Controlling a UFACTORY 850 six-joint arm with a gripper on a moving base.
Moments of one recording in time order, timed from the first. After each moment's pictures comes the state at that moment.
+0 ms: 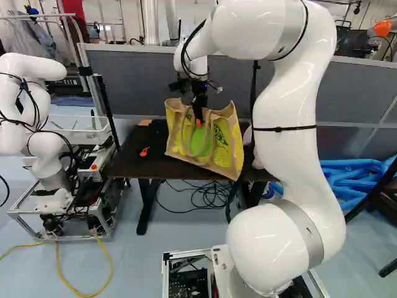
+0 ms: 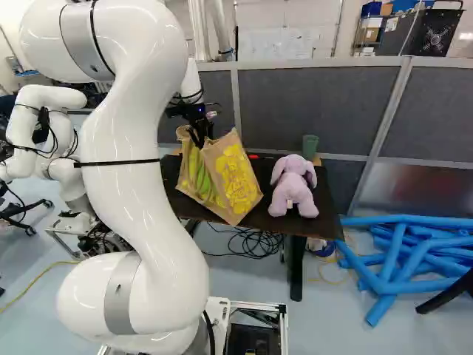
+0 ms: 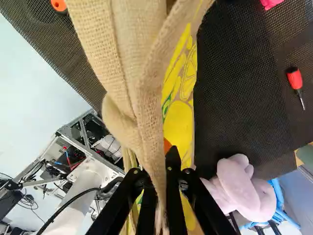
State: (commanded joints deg) arm 9.5 -27.5 -85.0 -4.7 -62.3 -35.5
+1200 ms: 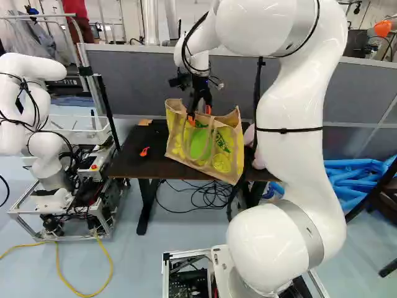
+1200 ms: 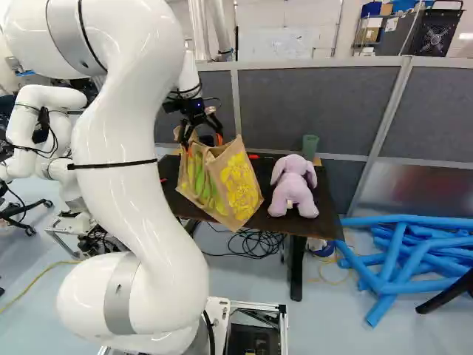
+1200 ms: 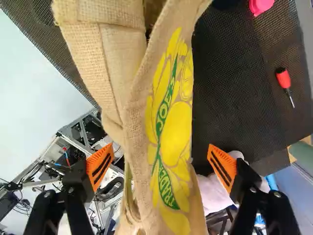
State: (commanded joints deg) arm 9.5 -23.9 -84.0 -4.7 -62.3 -35.5
